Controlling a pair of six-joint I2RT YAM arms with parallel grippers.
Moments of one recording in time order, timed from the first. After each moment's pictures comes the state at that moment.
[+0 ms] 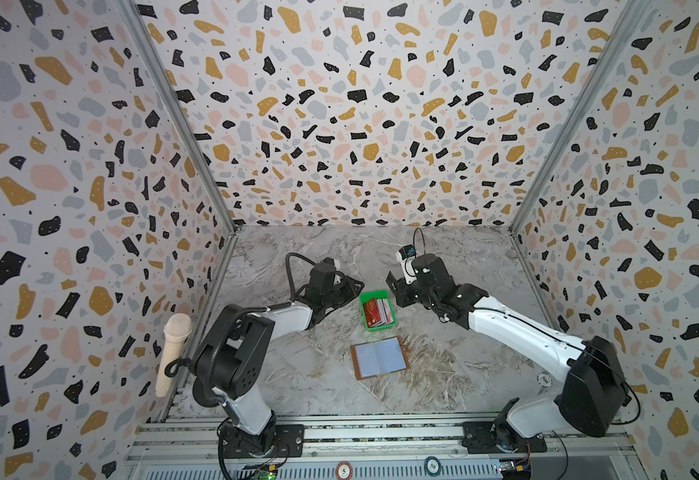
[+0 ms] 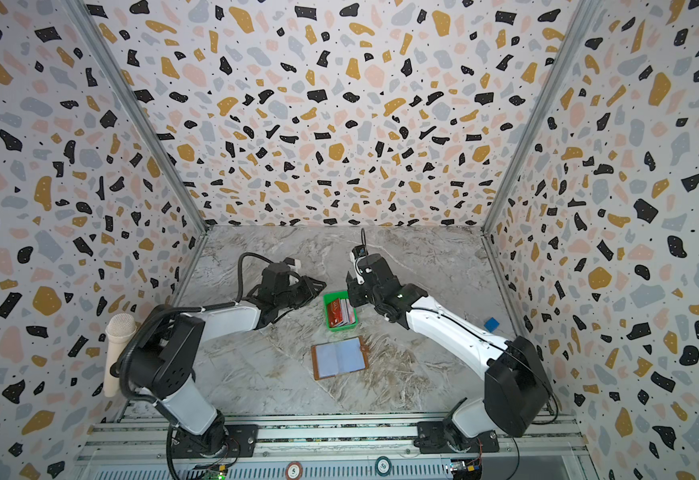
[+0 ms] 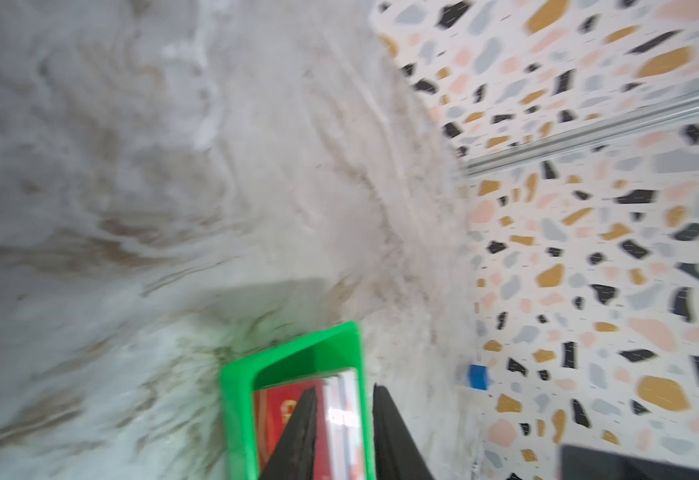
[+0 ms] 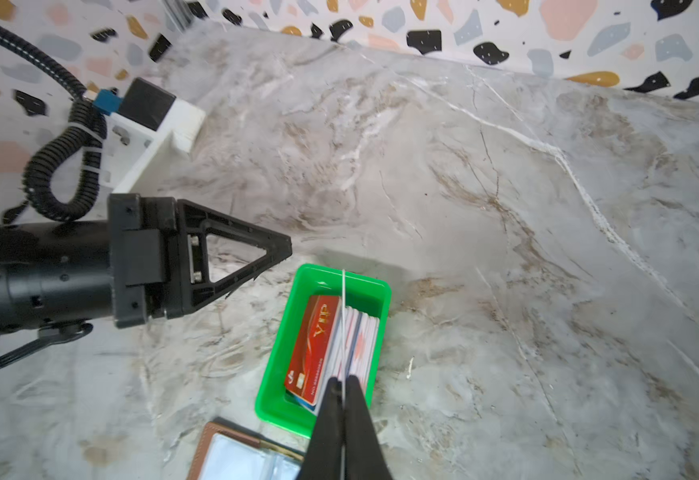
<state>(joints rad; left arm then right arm) -0.43 1.64 0.83 0.37 0.37 -0.93 0.71 1.41 1.11 -0.30 0.03 0.27</state>
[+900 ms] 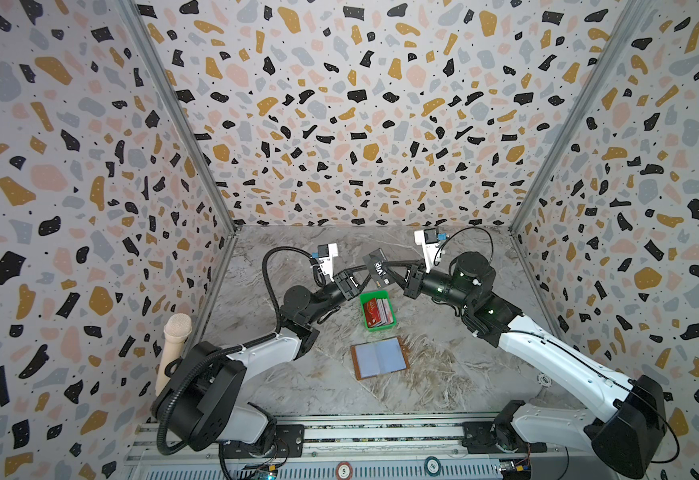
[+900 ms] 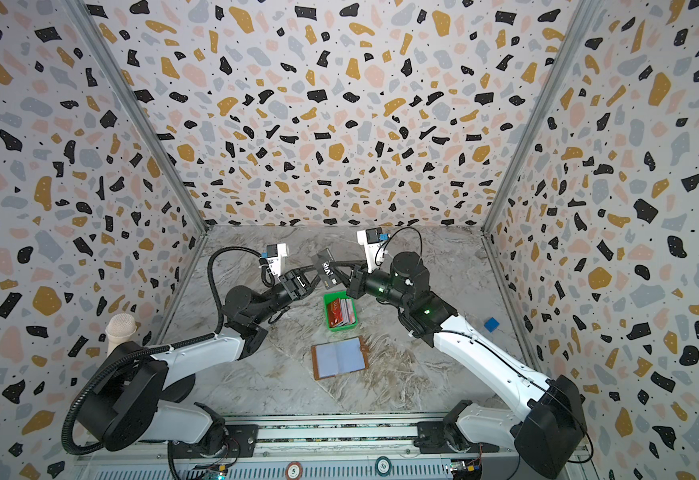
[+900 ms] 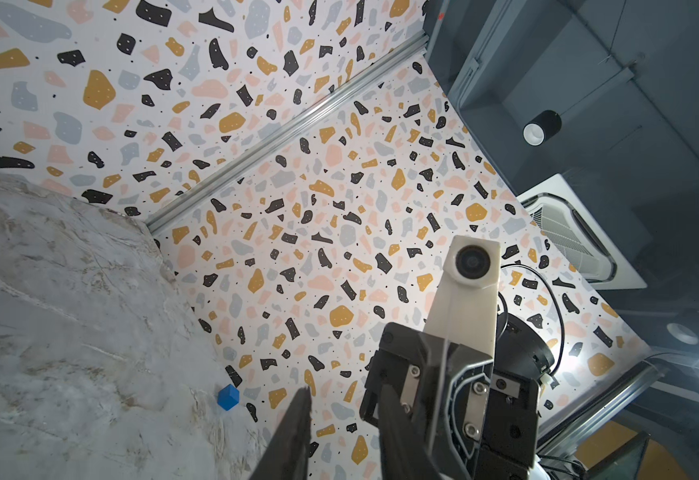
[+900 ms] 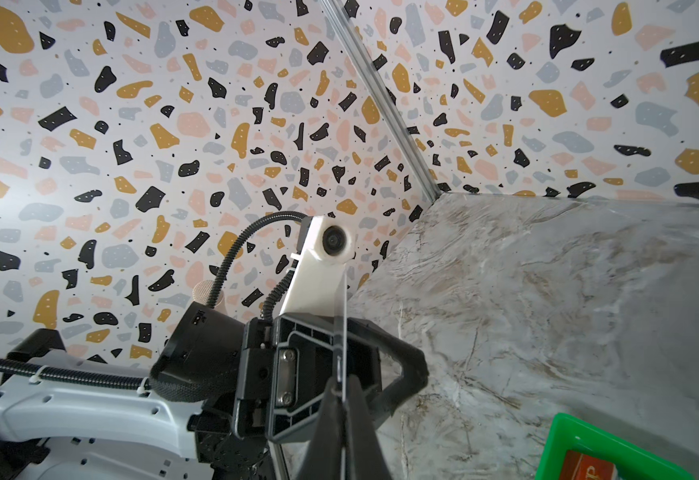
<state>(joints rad) -0.53 1.42 0.61 1.20 0.53 -1.23 0.68 1.20 0.99 0.19 -0.42 0.59</state>
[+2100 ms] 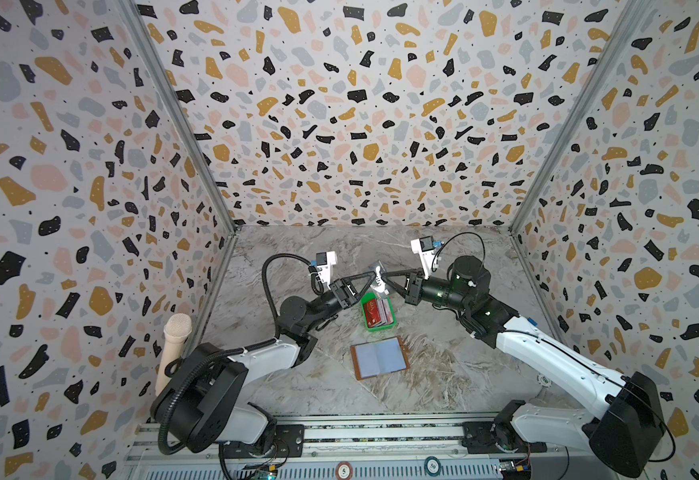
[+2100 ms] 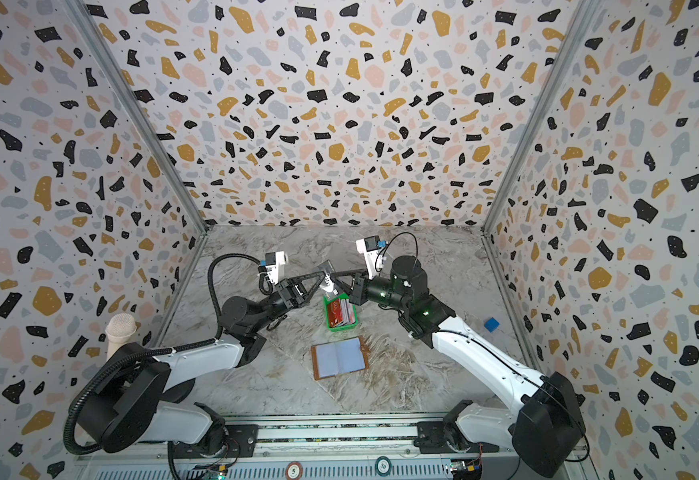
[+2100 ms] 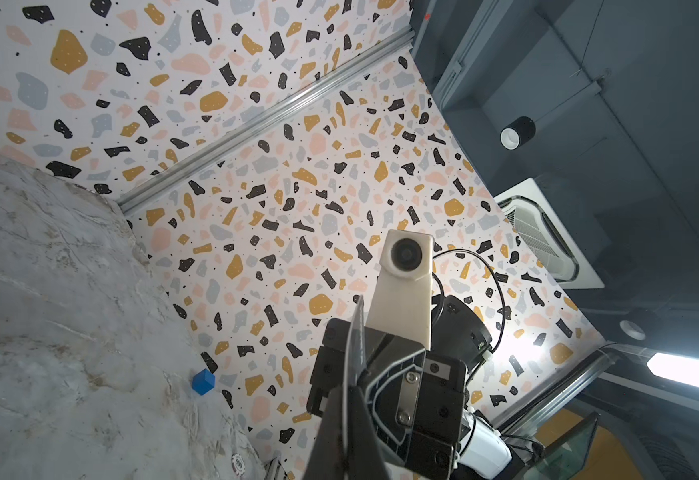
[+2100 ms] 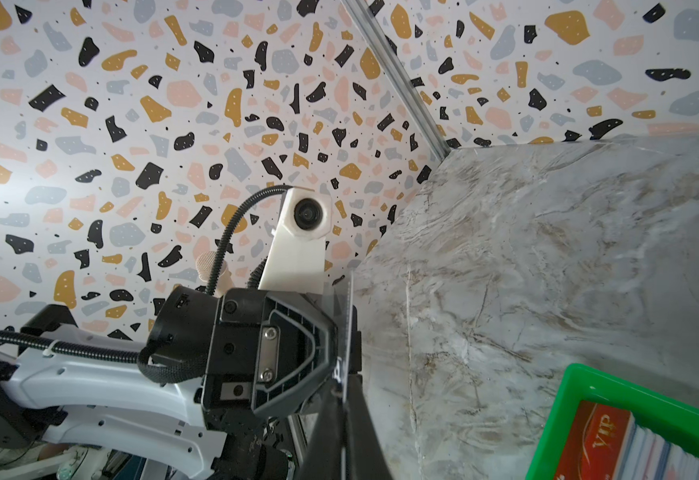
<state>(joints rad) -0.54 1.41 0.53 1.32 0.56 -1.32 0.65 1.22 0.95 0.15 -0.55 0.60</state>
